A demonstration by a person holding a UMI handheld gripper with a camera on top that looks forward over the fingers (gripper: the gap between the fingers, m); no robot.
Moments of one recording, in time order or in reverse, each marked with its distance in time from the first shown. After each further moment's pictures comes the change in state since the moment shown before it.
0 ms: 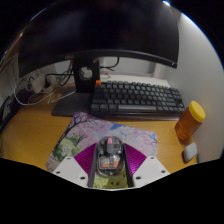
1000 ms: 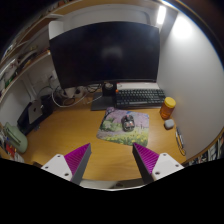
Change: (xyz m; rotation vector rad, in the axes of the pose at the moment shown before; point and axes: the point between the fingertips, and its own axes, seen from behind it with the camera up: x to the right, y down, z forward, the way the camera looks) arm -0.080 0.013 -0.292 -0.056 -0.056 0.086
